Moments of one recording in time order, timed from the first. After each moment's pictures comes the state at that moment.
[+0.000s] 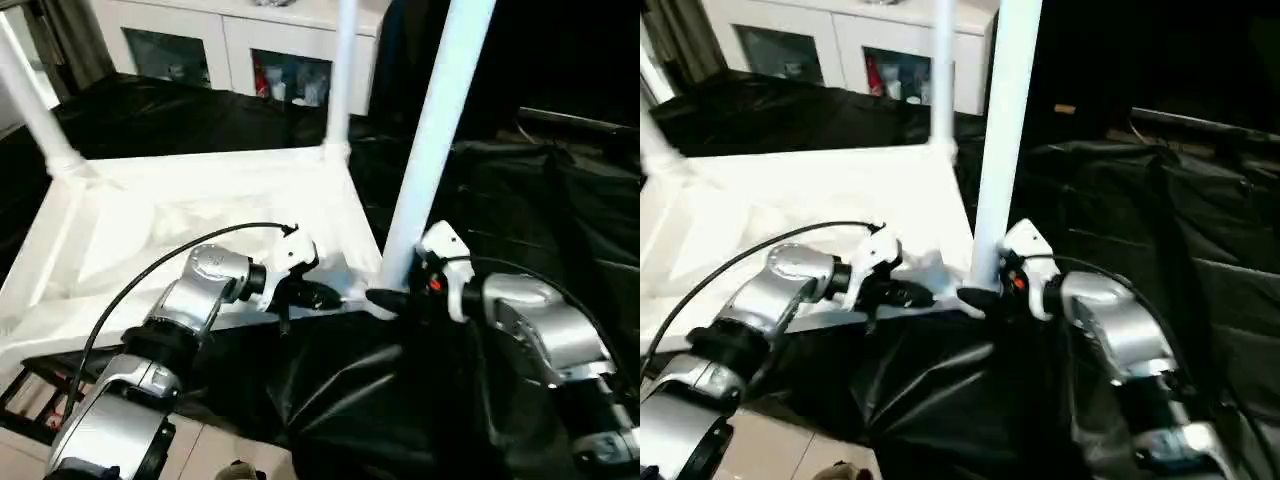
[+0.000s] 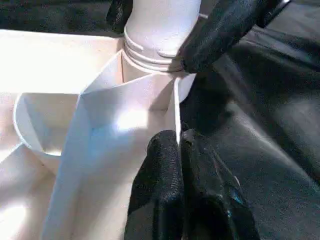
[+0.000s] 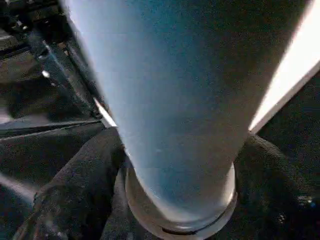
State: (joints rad) left arm -0.66 0.29 -0.28 0.66 -0.01 0.13 -1.29; right arm -0.39 -0.43 0.16 0.20 0.19 0.49 0.96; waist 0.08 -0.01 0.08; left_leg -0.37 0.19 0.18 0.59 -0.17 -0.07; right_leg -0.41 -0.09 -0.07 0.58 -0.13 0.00
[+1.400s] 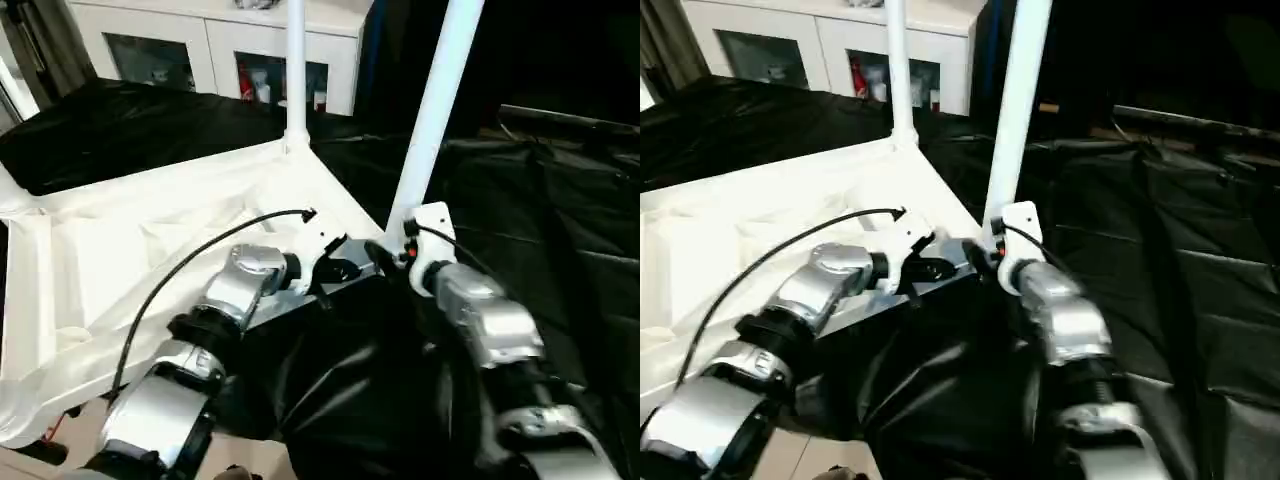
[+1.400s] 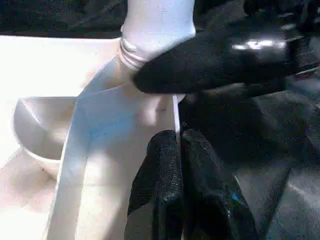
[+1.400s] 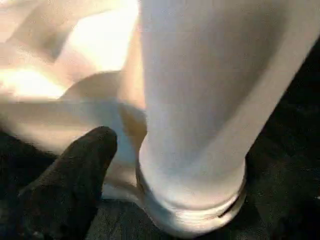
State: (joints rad) left arm -0.75 0.15 -0.23 0.80 0.03 0.18 -0.99; right arm -0.46 -0.21 0.06 0.35 0.09 0.45 0.55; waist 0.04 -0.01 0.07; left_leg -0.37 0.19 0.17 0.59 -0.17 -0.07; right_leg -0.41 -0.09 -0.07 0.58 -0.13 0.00
